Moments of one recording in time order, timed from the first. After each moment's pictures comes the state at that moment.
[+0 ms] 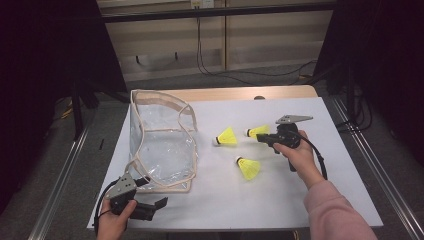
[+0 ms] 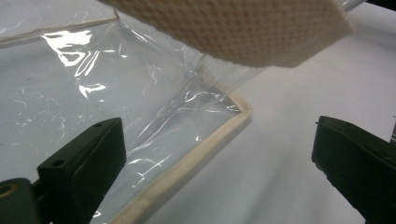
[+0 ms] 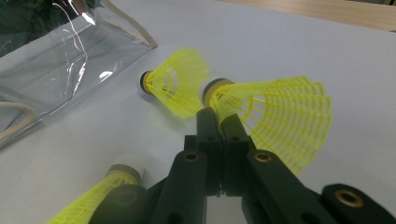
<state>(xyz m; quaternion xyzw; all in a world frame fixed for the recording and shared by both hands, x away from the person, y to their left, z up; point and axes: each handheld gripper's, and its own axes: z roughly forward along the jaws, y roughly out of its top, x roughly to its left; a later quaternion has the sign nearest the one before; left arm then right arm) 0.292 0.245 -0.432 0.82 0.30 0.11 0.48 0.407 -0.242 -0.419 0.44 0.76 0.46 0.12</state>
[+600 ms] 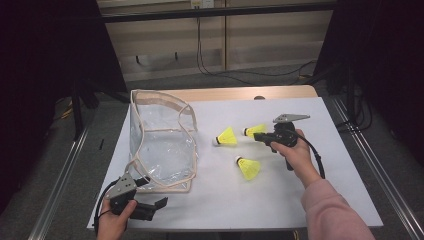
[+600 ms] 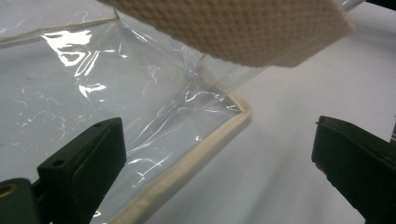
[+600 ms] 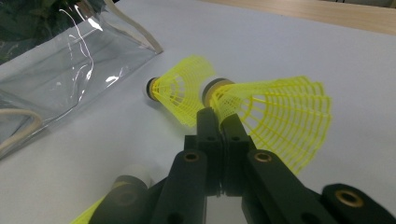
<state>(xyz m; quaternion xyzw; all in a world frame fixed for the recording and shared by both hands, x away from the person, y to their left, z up) 0.292 0.245 -0.433 0.82 0.30 0.11 0.48 0.411 -0.235 -0.418 0.43 0.76 0.47 0.12</state>
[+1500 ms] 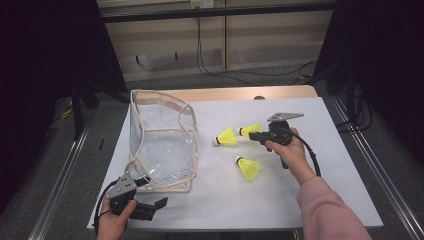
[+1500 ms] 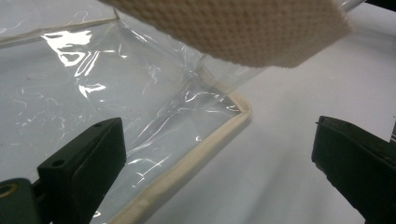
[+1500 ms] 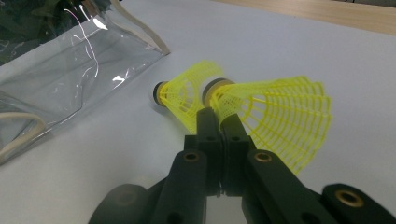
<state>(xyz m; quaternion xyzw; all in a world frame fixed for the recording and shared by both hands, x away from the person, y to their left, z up) 0.292 0.245 -0.433 0.82 0.30 0.11 0.48 0.418 -0.222 -0.418 0.43 0.76 0.47 0.11</state>
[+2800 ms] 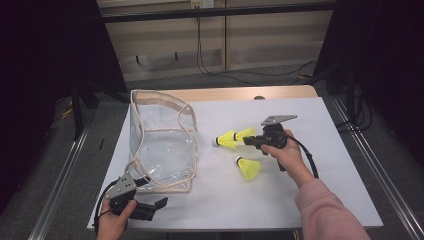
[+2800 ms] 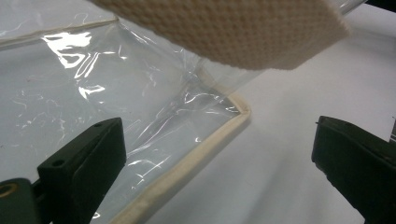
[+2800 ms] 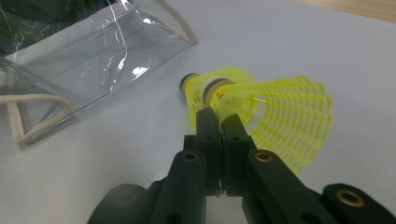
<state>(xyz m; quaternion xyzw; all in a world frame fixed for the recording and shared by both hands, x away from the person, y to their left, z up) 0.292 0.245 -0.432 0.81 0.30 0.11 0.48 0.413 -0.207 -0.418 0.39 0.79 0.47 0.09</state>
